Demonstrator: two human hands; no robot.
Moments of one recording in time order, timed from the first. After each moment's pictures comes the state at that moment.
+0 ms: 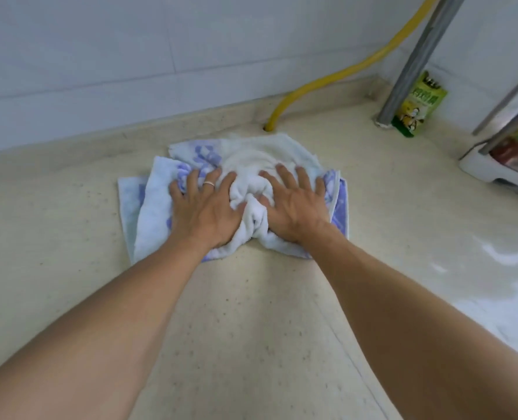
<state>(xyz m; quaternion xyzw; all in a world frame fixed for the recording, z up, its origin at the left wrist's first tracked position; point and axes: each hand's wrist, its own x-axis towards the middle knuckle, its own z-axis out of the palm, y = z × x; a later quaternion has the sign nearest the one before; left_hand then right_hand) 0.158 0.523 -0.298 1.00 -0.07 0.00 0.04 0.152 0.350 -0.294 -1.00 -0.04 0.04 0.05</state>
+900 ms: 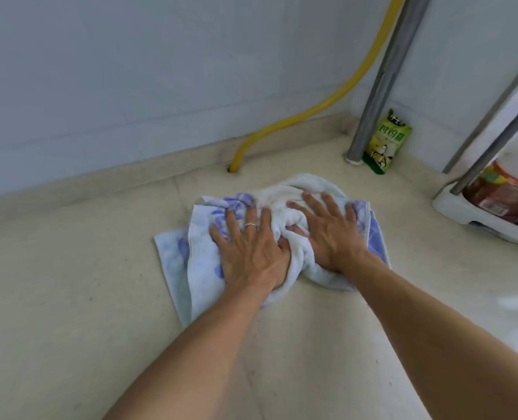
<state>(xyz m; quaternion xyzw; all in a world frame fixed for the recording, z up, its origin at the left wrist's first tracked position) 0.155 0.357 -0.289 1.00 -0.02 -0.05 0.07 0.185 0.196 -0.300 -1.00 -0.06 0.06 0.00</state>
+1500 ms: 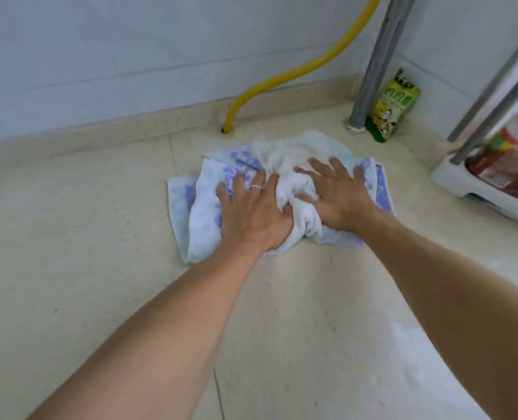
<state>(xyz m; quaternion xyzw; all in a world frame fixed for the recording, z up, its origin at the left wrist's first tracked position) 0.141 0.314 -0.287 1.00 -0.03 -0.01 0.08 0.188 0.143 -0.297 -0.99 -0.11 0.05 0.04</state>
